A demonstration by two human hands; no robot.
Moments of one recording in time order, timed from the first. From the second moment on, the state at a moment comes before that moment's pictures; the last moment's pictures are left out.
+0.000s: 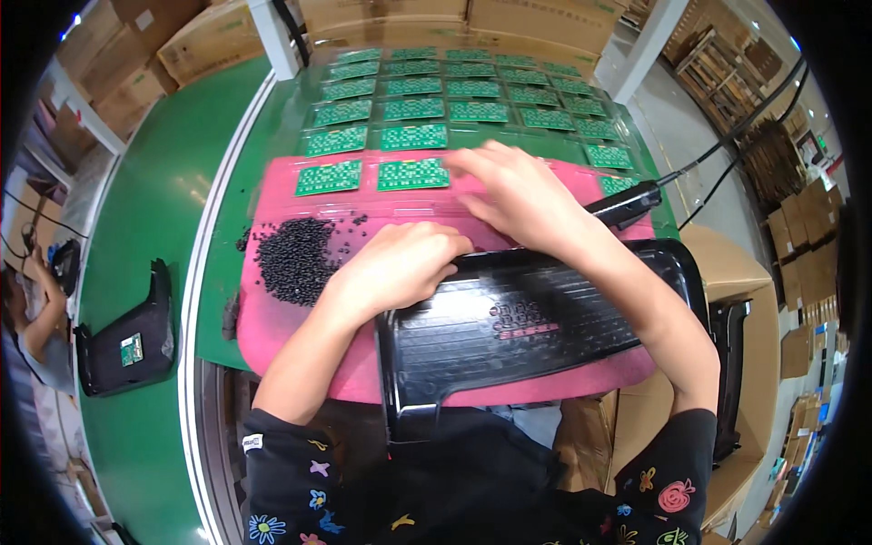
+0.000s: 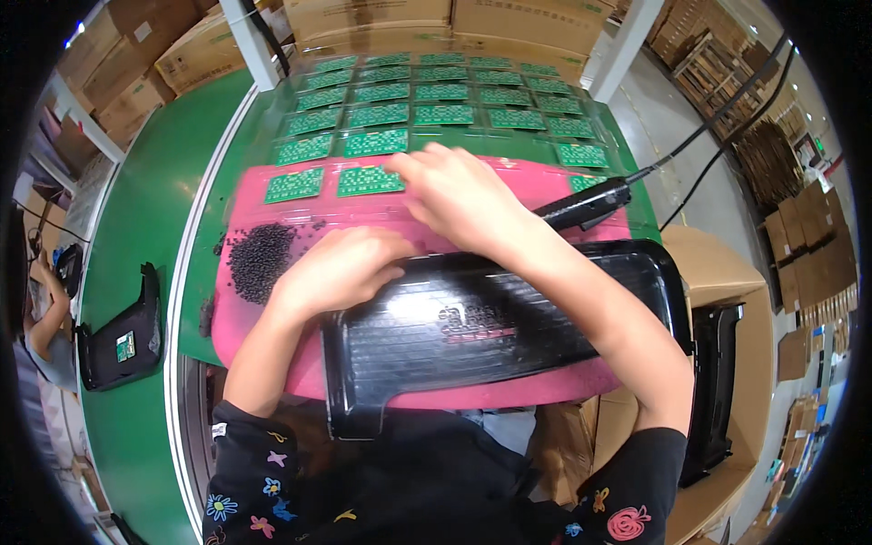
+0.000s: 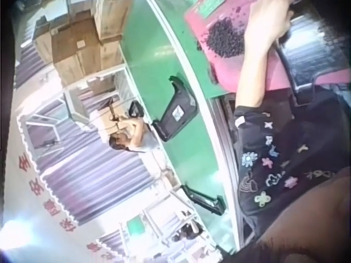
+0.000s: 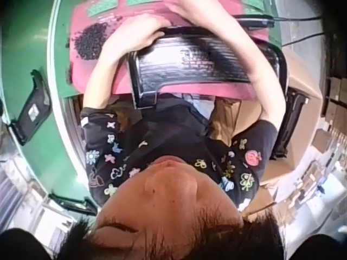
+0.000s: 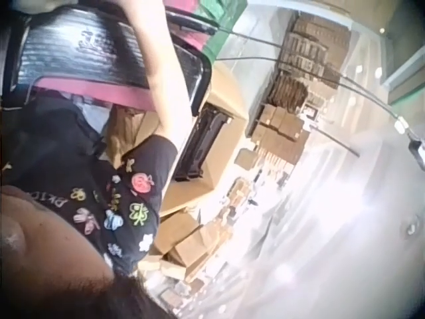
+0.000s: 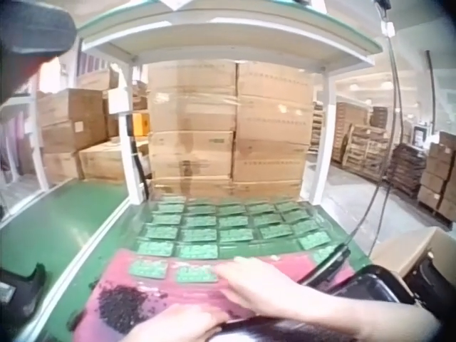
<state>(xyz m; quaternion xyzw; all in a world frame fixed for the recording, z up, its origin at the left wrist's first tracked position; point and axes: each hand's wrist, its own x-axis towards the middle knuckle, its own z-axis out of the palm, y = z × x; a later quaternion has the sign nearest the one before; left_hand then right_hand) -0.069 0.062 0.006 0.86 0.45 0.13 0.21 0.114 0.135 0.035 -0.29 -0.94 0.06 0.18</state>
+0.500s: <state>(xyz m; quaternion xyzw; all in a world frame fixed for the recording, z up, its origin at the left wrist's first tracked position) -0.074 0.063 0.011 0.85 0.48 0.11 0.19 0.089 0.156 0.041 -0.33 -0.80 0.27 0.43</state>
